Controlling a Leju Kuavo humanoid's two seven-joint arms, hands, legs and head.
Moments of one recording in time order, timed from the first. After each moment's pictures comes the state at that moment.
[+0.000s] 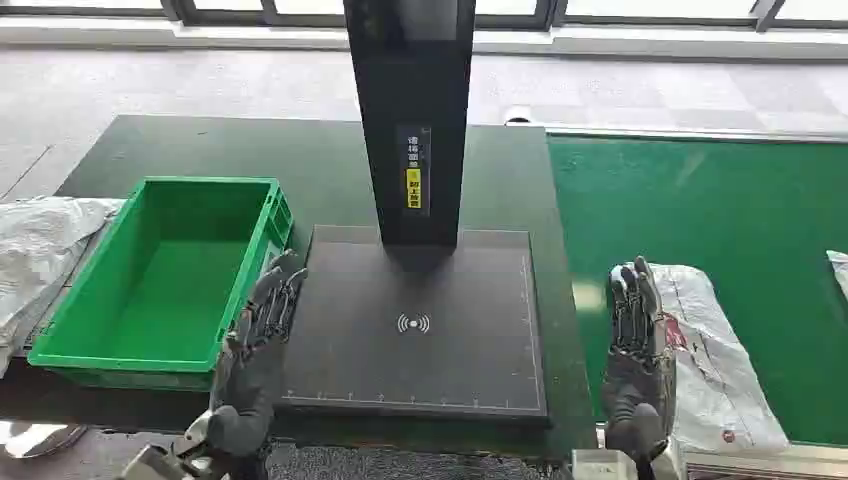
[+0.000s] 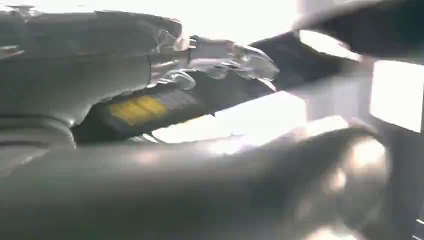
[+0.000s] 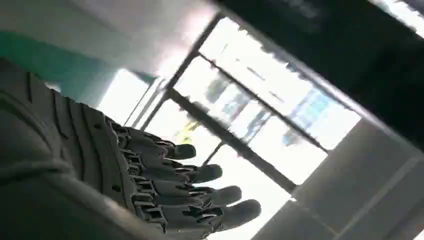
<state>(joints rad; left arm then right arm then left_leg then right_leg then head) 0.18 -0.20 -0.23 -1.84 -0.26 -0.07 -0.59 0.19 0.06 0.16 -1.68 0.60 -0.40 -0.52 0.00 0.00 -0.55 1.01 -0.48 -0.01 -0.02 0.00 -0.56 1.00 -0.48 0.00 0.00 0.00</state>
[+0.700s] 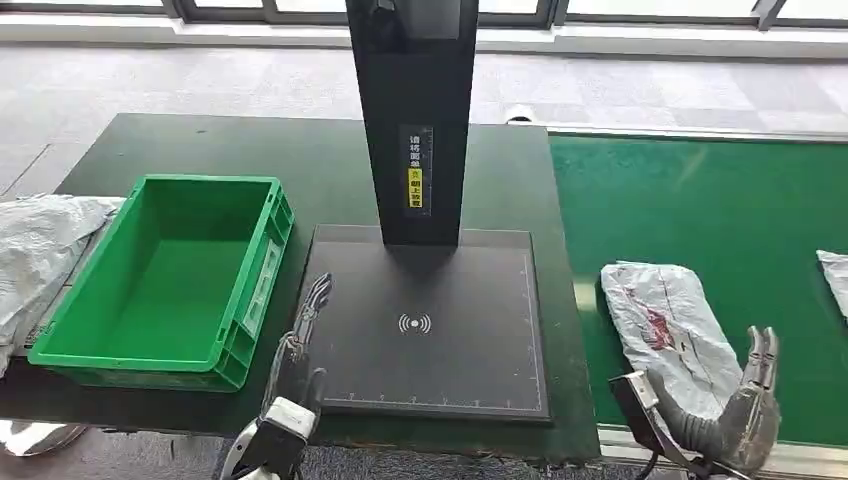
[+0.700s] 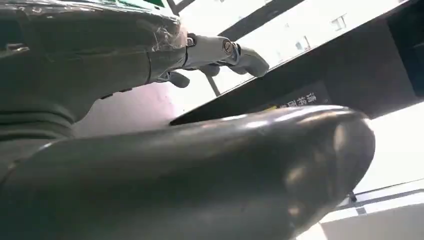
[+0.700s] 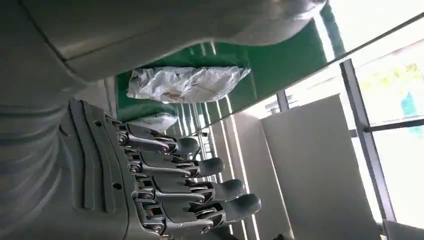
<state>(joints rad) 0.19 -0.28 -0.20 -1.61 -0.44 0.09 -0.55 0.16 0.31 -0.51 -1.51 1.35 -0.47 -0.28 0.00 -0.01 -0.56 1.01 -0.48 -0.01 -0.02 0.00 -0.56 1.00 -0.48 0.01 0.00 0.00</state>
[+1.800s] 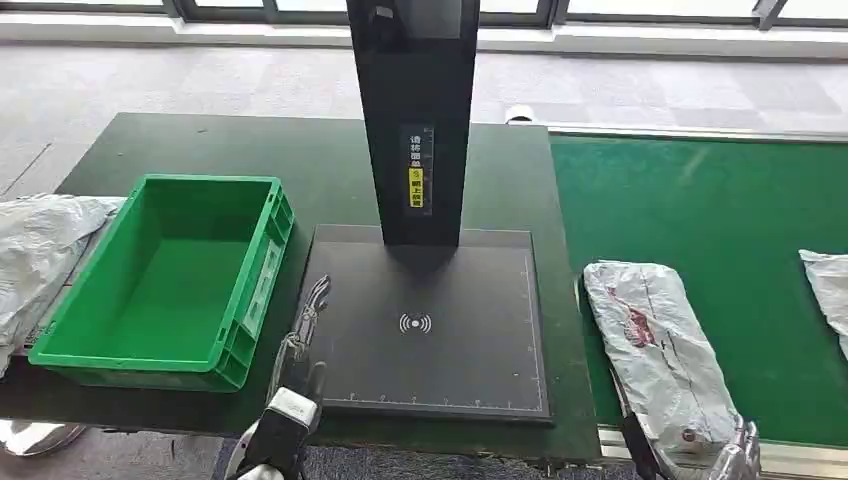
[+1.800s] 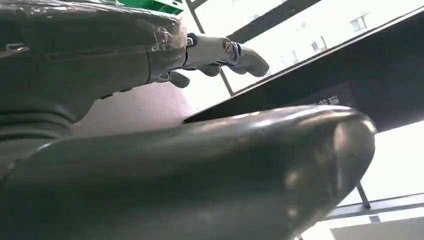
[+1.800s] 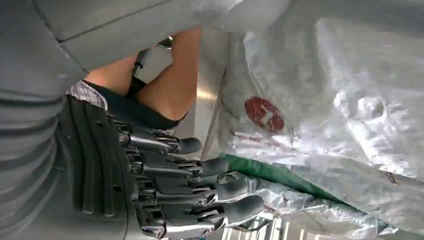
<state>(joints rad) 0.18 -0.28 -0.19 -1.57 -0.41 0.12 -0.53 0.08 0.18 -0.64 -1.00 1.54 -0.41 0.04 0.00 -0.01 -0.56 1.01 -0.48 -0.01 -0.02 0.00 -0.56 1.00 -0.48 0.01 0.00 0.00</state>
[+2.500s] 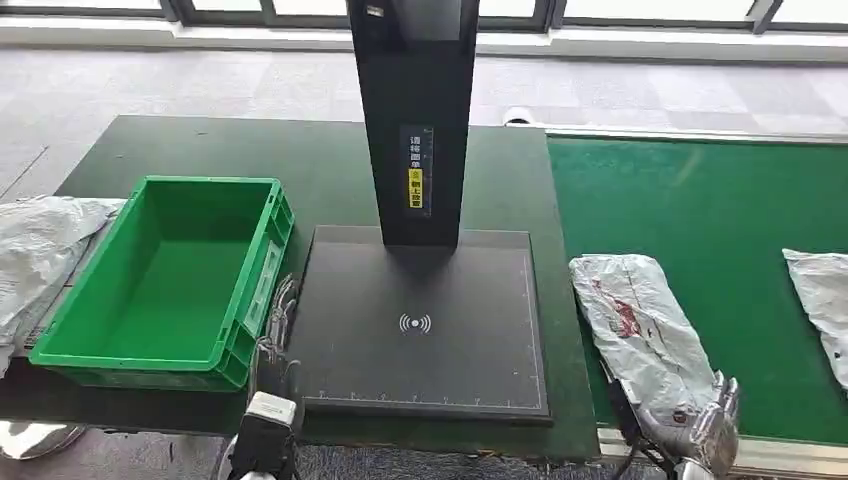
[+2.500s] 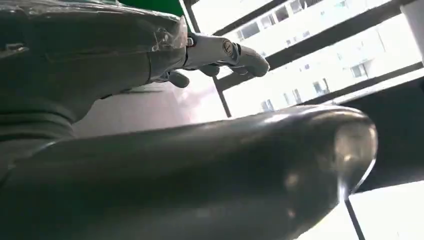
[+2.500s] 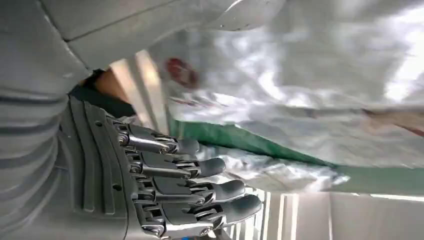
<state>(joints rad) 0.21 -0.28 -0.19 -1.59 -0.39 0.28 -0.55 -0.09 0.11 -0.55 -0.76 1.54 -0.60 0.05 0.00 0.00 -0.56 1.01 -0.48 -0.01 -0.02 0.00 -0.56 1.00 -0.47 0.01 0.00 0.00</state>
